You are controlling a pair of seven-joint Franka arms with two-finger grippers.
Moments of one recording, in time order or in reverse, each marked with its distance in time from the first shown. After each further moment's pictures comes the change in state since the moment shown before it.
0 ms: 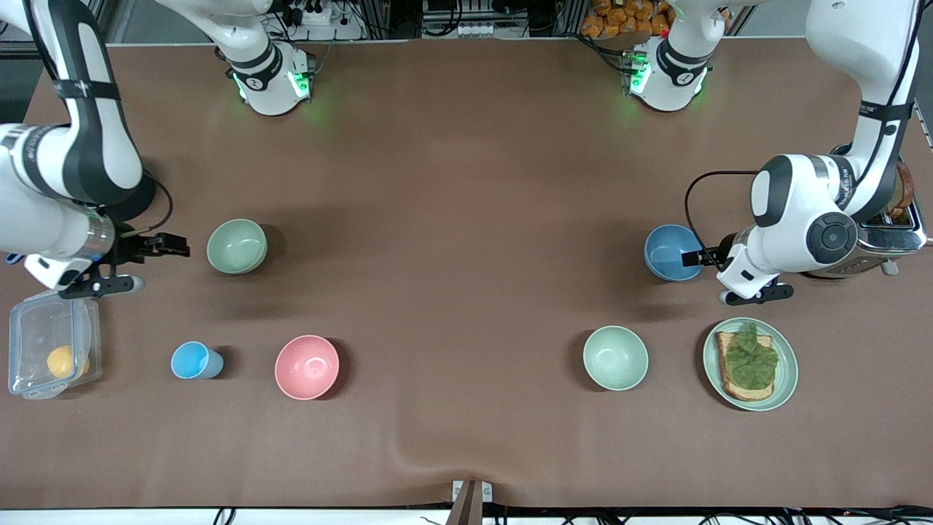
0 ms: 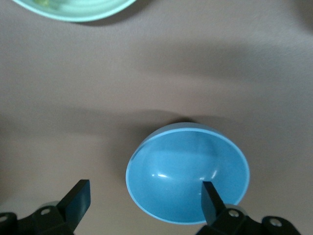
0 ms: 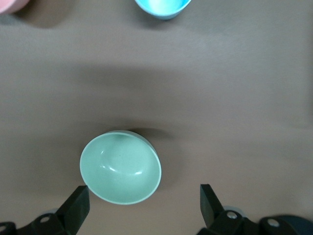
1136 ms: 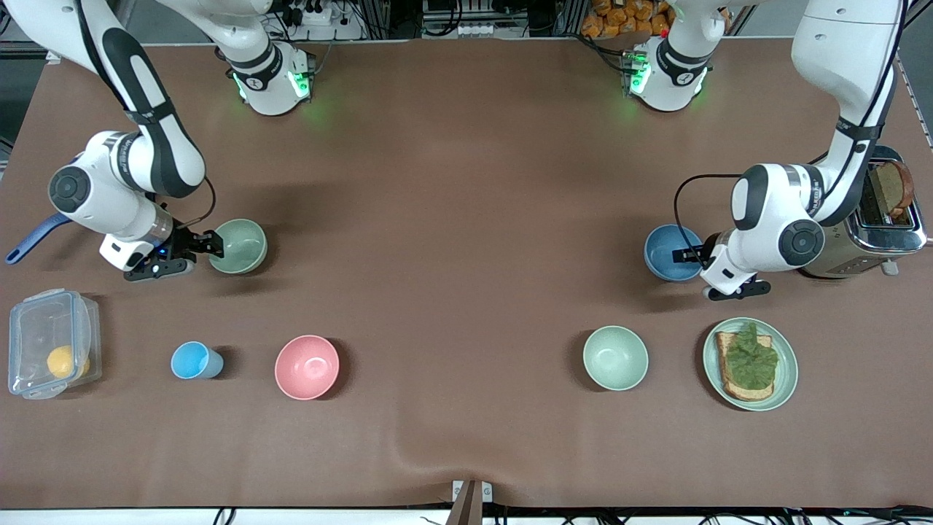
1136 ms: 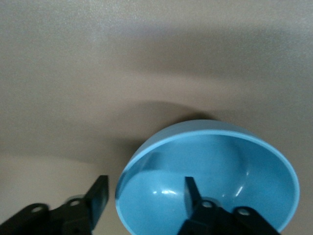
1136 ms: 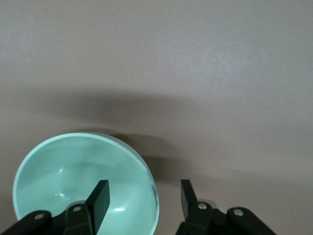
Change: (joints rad) left arm 0.003 0.063 0.000 -0.067 0.002 0.094 0.001; right arm -0.009 0.019 -0.002 -0.361 0.018 0.509 -0.080
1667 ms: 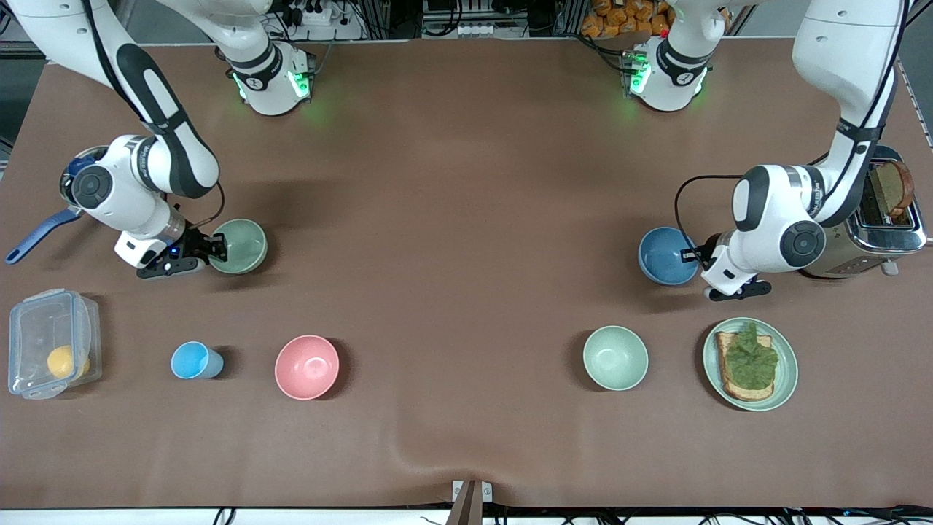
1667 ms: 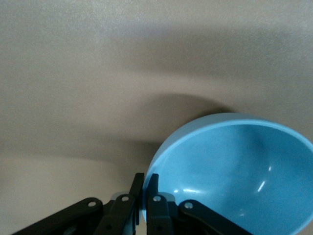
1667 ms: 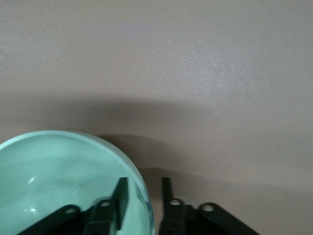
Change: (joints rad) left arm 0.008 -0.001 -0.003 0.005 -0.001 -0.003 0.001; right arm -0.005 0.047 0.000 -0.062 0.000 0.152 -0.006
